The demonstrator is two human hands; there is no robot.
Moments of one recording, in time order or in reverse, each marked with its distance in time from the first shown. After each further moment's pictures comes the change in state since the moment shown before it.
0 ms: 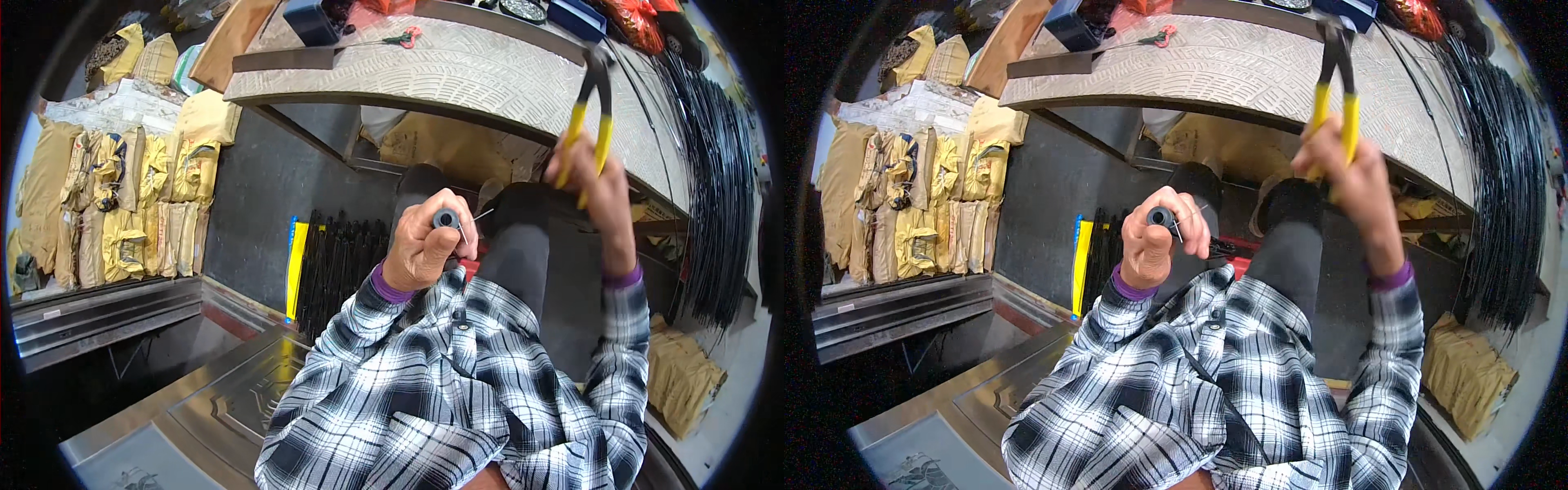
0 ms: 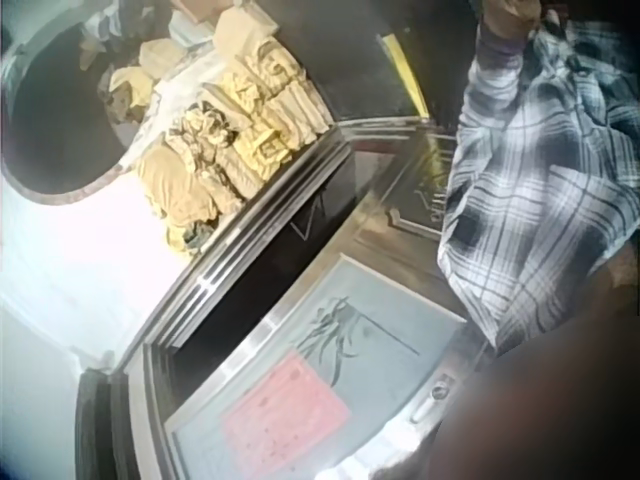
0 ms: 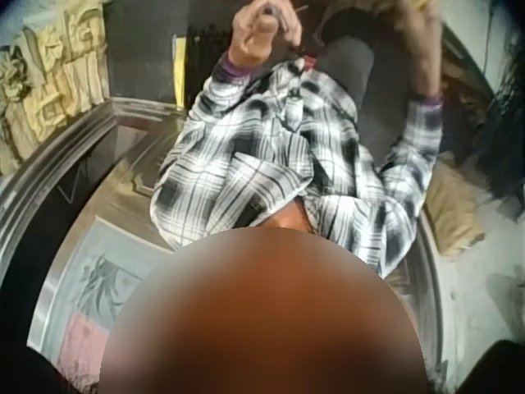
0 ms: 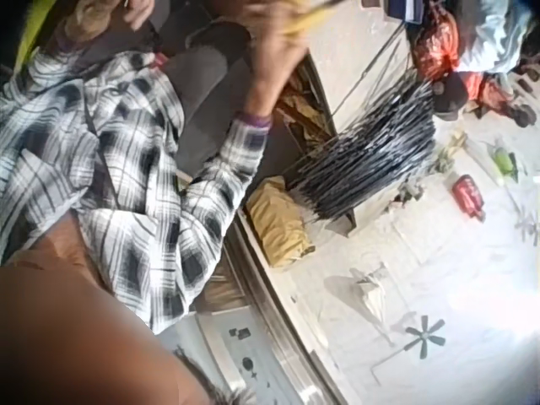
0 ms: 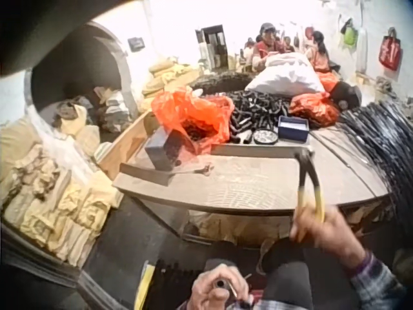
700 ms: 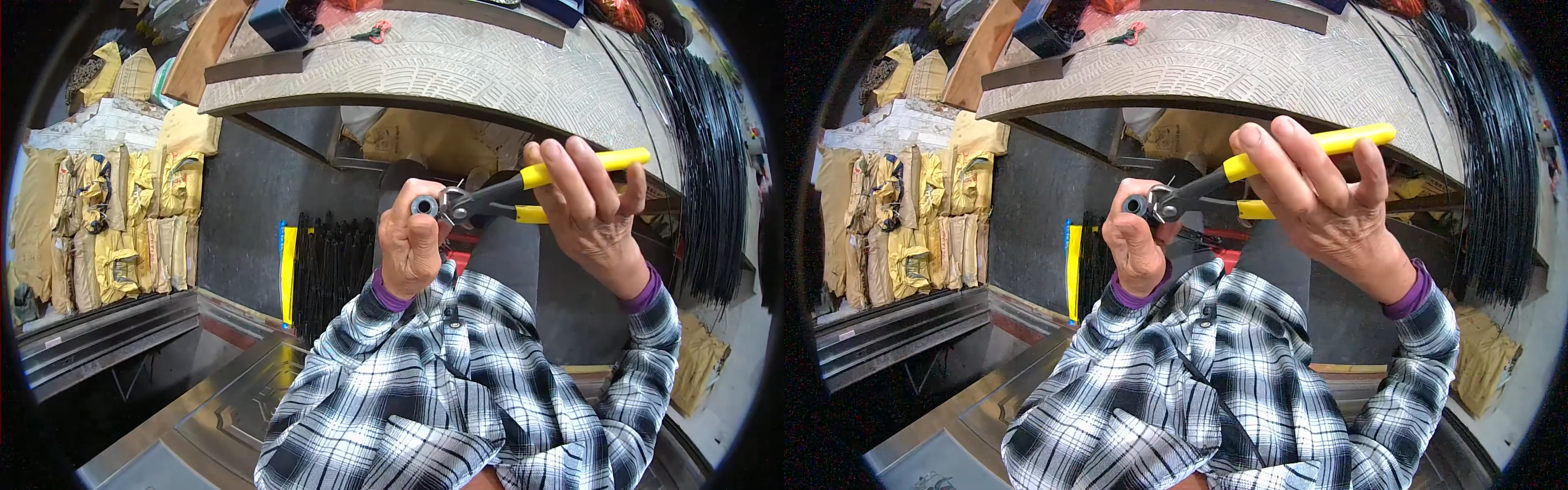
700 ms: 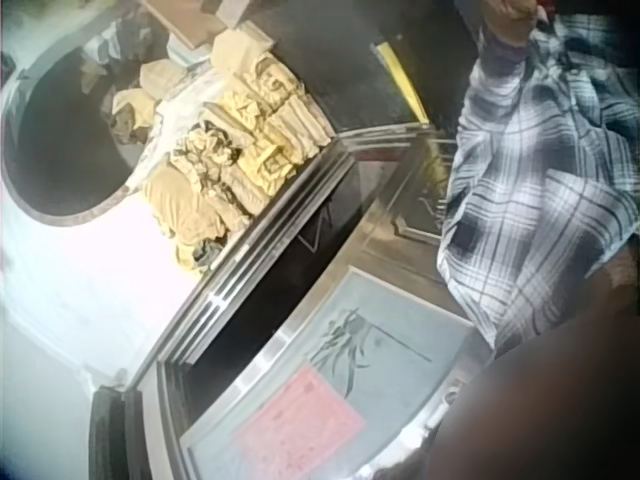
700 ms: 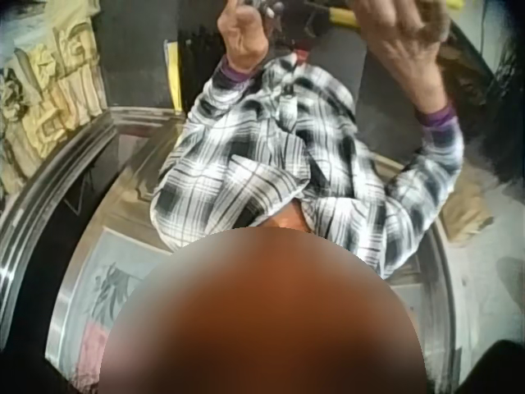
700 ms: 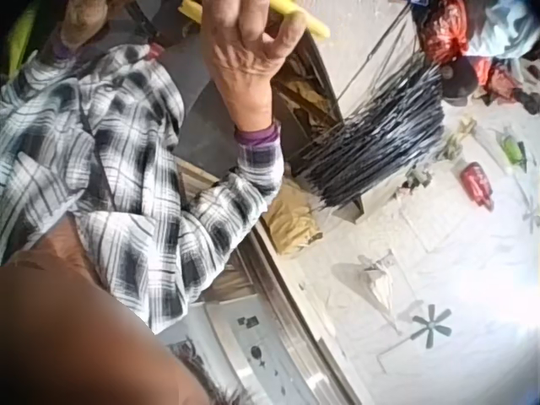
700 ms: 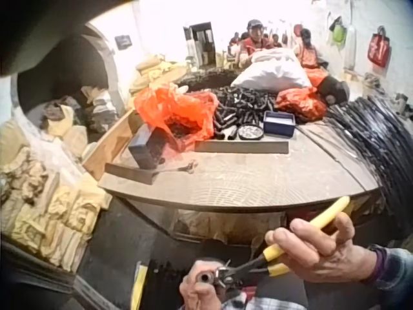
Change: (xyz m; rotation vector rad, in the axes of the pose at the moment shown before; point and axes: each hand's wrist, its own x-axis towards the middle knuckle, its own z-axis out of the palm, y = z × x) left_hand 0.000 0.004 0.019 0.310 0.294 -0.036; right_hand -0.034 -0.036 0.017 -1.705 0.357 -1.052
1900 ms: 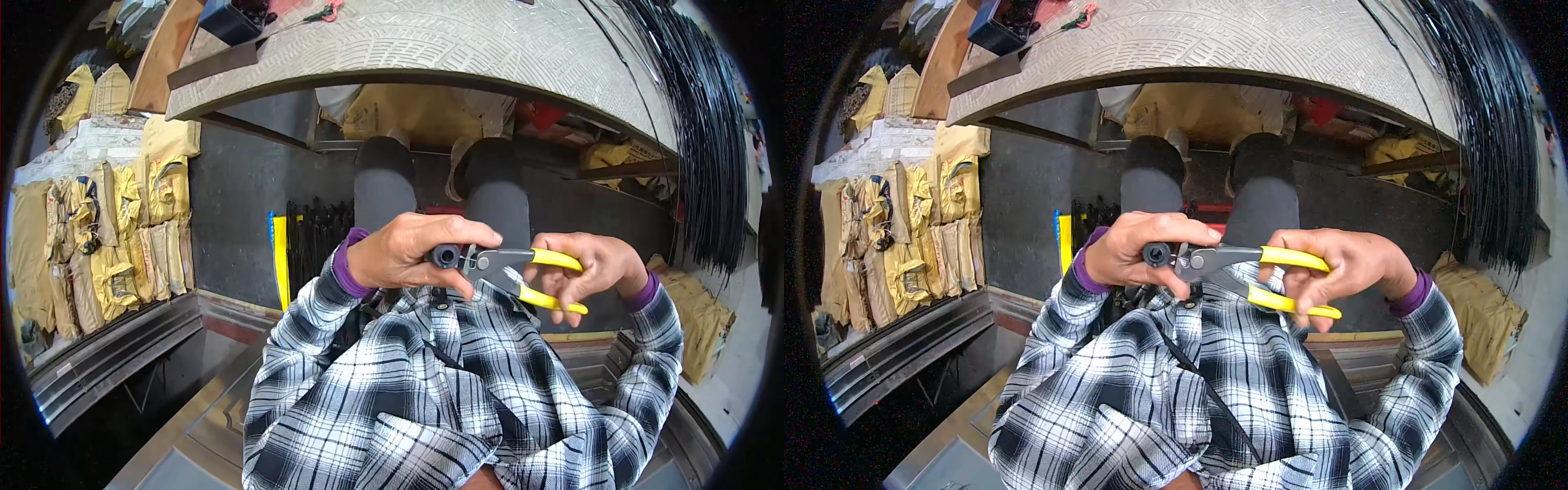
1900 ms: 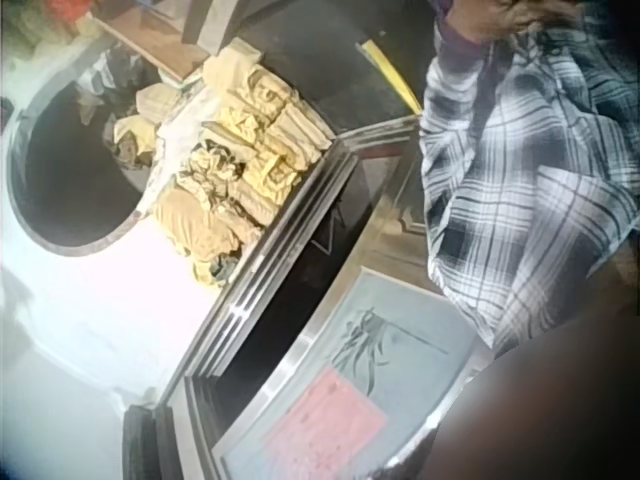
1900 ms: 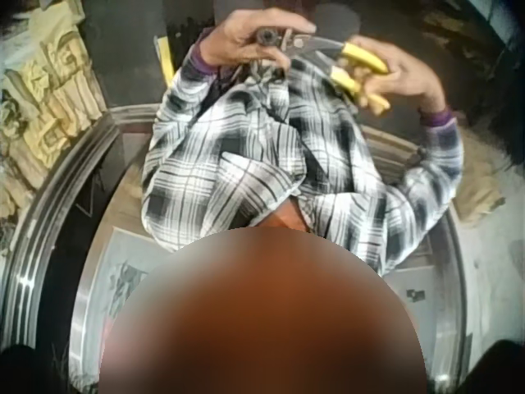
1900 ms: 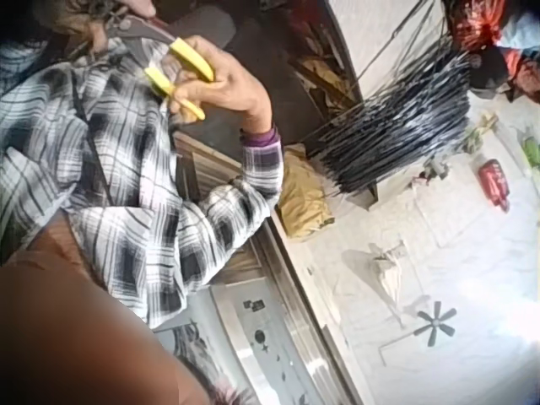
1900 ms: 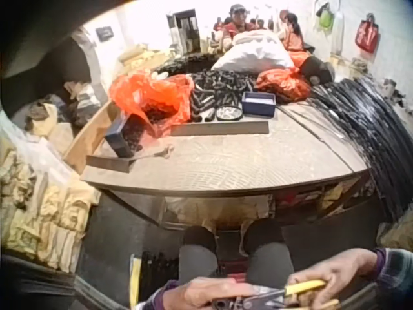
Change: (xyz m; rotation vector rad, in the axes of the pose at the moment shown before) left_hand 0.010 -0.021 -0.005 -0.192 -0.923 0.258; right_hand -0.073 0.023 -0.026 -2.593 1.394 -0.775
